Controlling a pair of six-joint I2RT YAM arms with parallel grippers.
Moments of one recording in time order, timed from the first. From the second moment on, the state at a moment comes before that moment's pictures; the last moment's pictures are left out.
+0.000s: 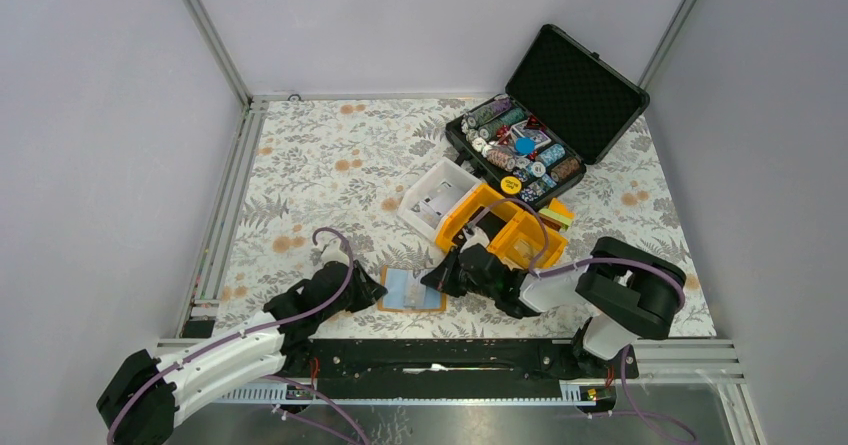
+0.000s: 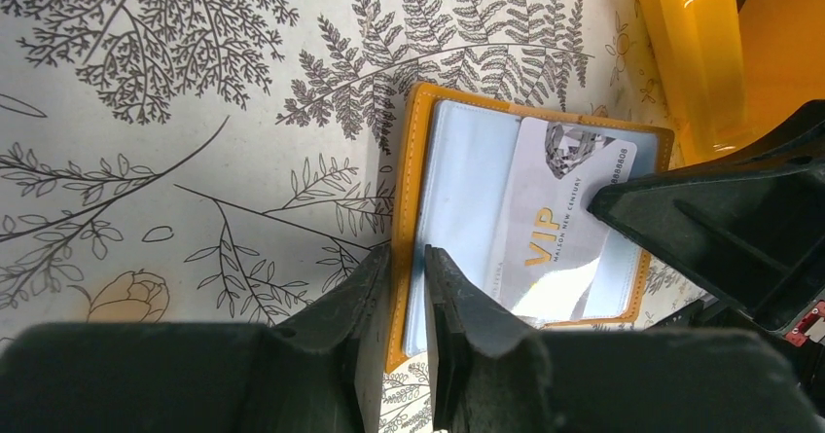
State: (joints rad) left arm -0.80 0.66 0.11 -0.15 -0.12 -1.04; right arm 1.03 1.58 0.42 0.61 0.06 1.21
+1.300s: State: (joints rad) left arm -0.80 0.68 0.12 -0.14 -0.11 -0.99; right arm 1.07 1.57 0.44 0.54 0.08 1.21
